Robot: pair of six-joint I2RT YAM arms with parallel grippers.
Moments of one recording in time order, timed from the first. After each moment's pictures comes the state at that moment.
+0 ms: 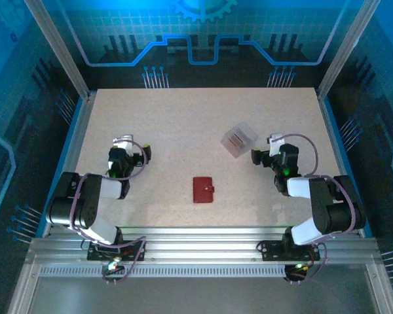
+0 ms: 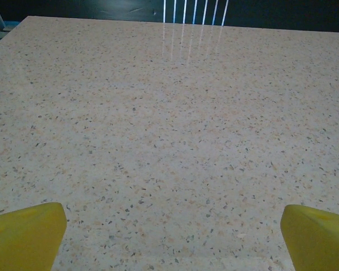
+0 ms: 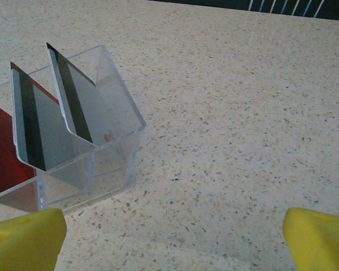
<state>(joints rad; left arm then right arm) -0.02 1.55 0.36 0.83 -0.06 -0.09 0.07 1.50 0.42 0.64 -0.02 -0.07</state>
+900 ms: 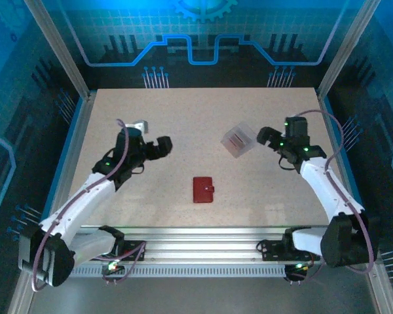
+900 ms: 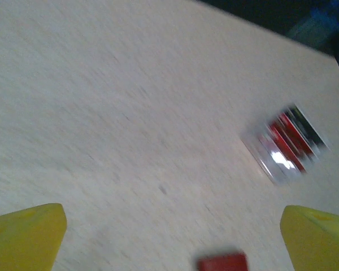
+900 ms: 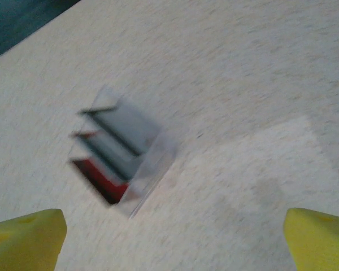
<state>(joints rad) -0.36 1.12 0.83 -0.33 0.03 -0.57 0.14 1.23 0.96 -0.50 0.02 0.53</state>
